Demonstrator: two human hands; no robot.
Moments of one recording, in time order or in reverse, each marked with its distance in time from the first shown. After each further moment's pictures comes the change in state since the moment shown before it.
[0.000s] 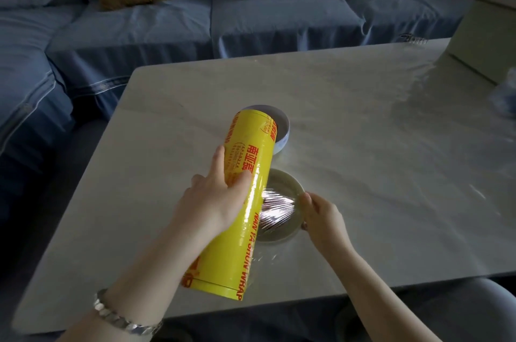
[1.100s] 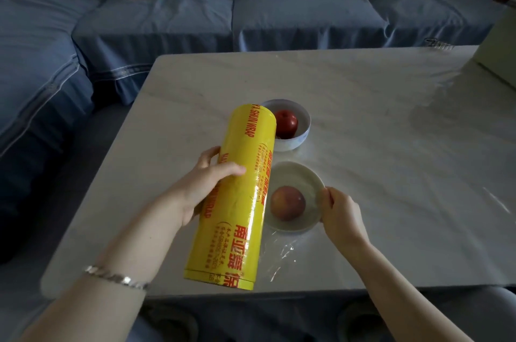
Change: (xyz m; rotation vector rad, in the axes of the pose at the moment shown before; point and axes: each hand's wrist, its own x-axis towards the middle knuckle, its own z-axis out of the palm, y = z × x) left_hand 0.008 -0.045 -0.029 -0.712 -0.286 -0.023; right_hand -0.002 -0.008 -0.001 -0.202 0.061 -0.060
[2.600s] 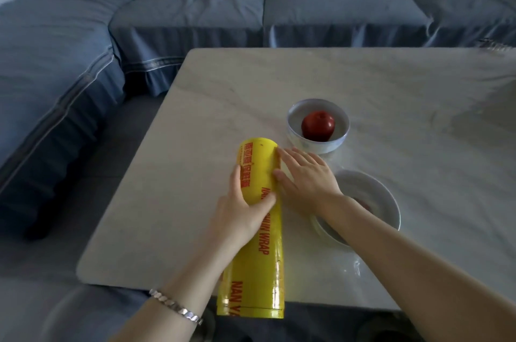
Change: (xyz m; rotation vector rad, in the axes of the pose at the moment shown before) left_hand 0.014 -0.057 0.012 0.401 0.394 -0.024; right_hand 0.049 -0.075 0.070 -0.692 -0.304 -0.606
